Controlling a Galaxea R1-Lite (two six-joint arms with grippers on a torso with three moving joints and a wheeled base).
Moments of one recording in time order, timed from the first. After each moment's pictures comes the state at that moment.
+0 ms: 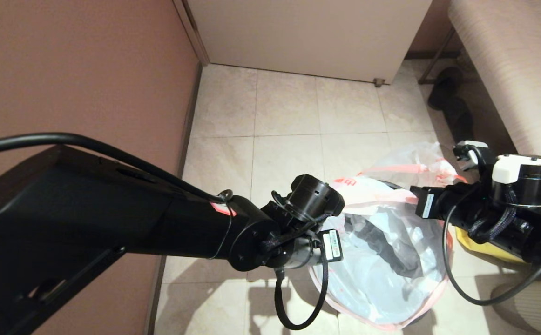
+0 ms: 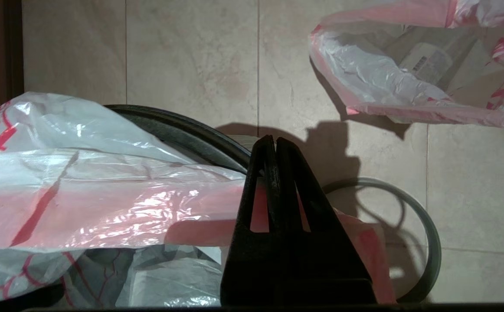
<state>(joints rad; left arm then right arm) -0.90 2.08 -1.38 0.08 0.17 -0.73 0.31 1.68 -0.69 -0.74 -0.07 0.22</state>
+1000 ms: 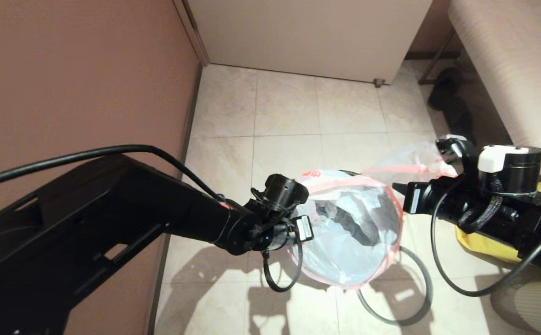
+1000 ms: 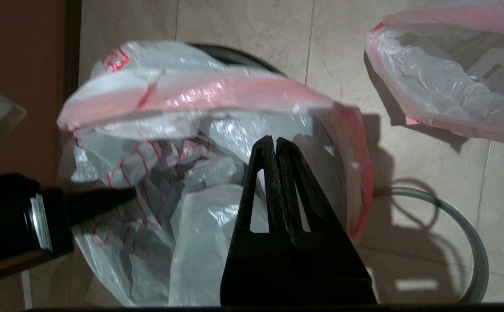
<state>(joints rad) -0.71 2.20 -1.35 -0.12 0.17 -0.68 0.32 1.73 -0.78 -0.69 0.04 0.21</state>
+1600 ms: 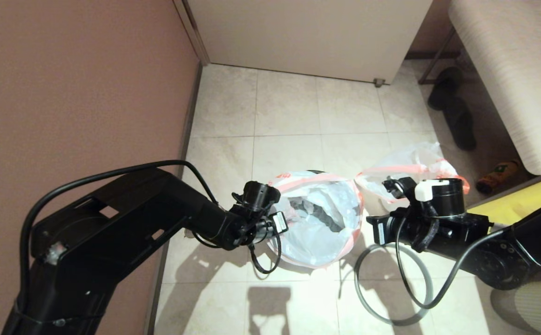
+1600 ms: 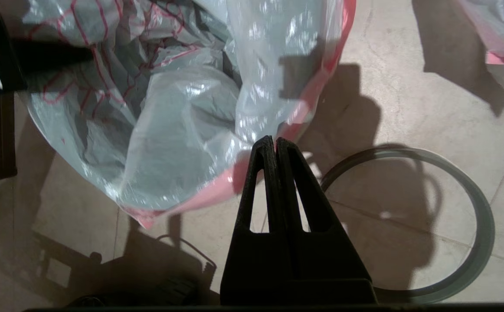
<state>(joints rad) -0.54 2.37 -1.39 -0.28 0.17 -0.65 0.37 1.96 -0.81 -0.71 0.05 0.07</state>
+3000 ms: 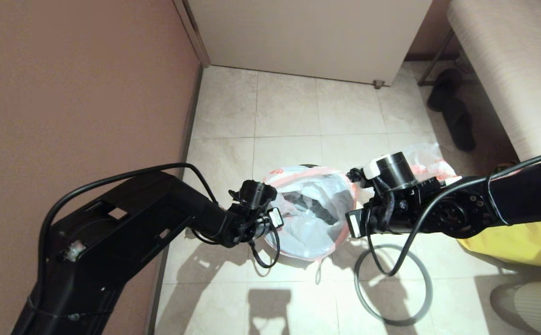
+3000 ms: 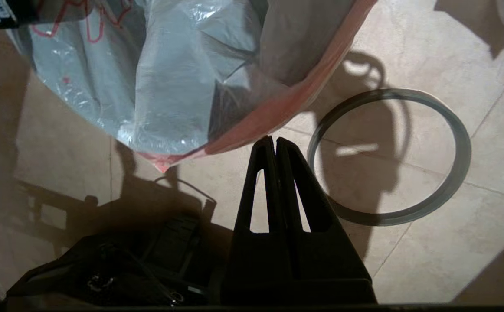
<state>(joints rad) -0.50 2.44 -1.45 -0.30 0.24 -0.63 0.53 1.98 -1.25 0.00 -0.16 0.14</state>
